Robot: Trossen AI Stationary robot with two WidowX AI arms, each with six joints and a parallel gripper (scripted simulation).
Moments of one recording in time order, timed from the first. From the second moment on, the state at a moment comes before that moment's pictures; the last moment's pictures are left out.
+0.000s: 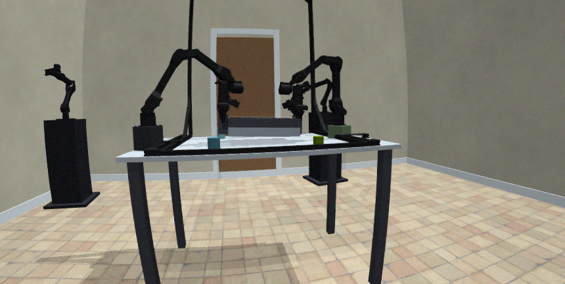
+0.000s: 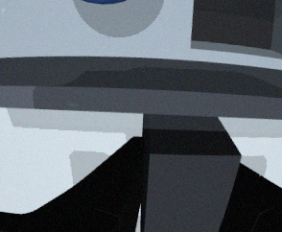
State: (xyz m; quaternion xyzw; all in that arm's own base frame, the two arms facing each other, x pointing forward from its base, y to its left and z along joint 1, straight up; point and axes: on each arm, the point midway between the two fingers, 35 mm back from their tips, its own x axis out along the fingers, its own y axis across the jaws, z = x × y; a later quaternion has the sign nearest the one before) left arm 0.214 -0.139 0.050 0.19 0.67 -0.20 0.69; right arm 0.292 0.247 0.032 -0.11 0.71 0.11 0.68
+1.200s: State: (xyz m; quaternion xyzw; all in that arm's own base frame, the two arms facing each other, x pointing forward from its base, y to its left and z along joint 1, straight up) left arm 0.213 -0.140 0.051 0.20 0.67 -0.20 0.69; right arm 0.292 0.248 0.032 -0.12 0.71 0.10 0.69
